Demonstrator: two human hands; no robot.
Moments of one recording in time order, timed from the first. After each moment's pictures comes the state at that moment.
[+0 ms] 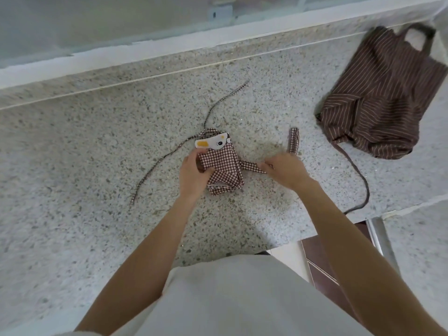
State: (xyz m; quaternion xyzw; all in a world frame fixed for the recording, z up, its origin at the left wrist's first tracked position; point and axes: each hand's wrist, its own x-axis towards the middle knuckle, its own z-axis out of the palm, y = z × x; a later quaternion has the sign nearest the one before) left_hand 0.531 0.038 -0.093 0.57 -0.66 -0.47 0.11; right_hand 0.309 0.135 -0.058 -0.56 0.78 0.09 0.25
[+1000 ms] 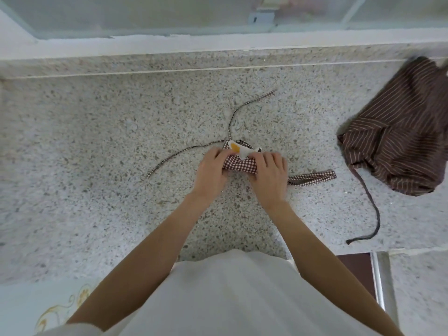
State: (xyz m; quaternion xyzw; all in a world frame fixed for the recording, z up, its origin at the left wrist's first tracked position) left_hand 0.518 0.045 -0.066 0.47 -0.81 -0.32 0.16; right_hand 0.375 0.116 -0.071 -0.61 0.78 -0.13 -0.01
